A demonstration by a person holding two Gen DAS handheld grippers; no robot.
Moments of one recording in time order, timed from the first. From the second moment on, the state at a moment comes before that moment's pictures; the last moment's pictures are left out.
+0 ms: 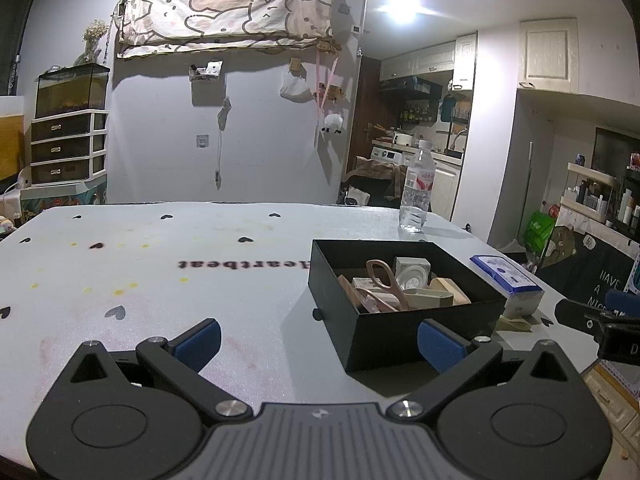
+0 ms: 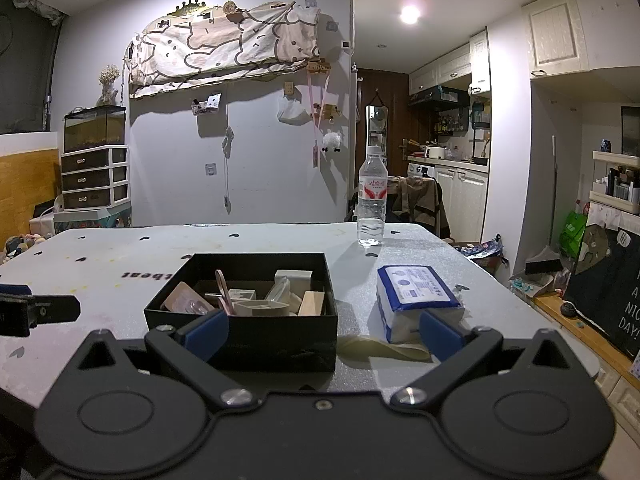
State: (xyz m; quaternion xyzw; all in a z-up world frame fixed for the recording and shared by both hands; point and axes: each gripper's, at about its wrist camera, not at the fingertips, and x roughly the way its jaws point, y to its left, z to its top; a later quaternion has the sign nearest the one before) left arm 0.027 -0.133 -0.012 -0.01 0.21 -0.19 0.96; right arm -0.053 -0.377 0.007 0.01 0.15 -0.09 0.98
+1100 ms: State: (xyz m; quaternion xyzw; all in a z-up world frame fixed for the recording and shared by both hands) left arm 0.025 -0.134 -0.013 -0.01 0.21 -0.19 0.96; right arm -0.053 -0.378 0.006 0.01 0.16 -0.09 0.98
